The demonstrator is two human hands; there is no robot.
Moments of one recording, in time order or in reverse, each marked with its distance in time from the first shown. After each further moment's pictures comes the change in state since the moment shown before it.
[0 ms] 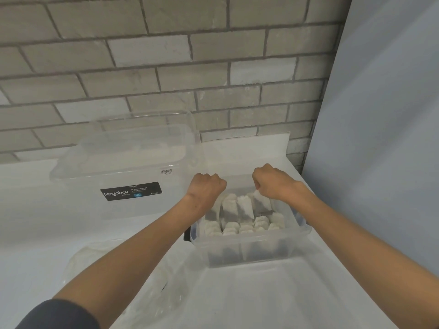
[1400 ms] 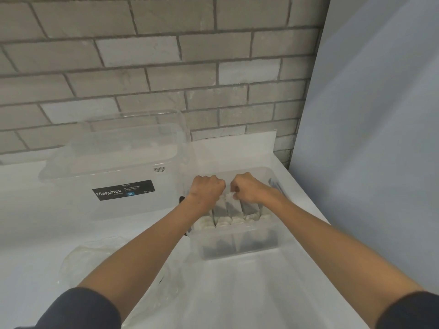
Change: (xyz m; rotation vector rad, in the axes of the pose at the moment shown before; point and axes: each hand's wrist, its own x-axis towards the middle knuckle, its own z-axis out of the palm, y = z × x) left_hand 0.008 0.019 0.006 -0.120 -0.034 -0.013; right_hand 0.007 -0.023 0.033 0.229 -0.042 -0.017
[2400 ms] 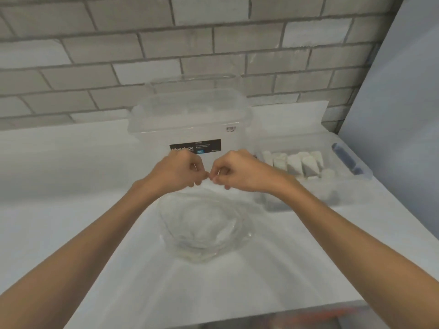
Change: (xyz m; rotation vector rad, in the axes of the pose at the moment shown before) left_hand -0.203 -0.162 0.015 -0.891 -0.019 -0.236; right_hand -0.071 -0.224 0.016 0.257 0.005 -0.300
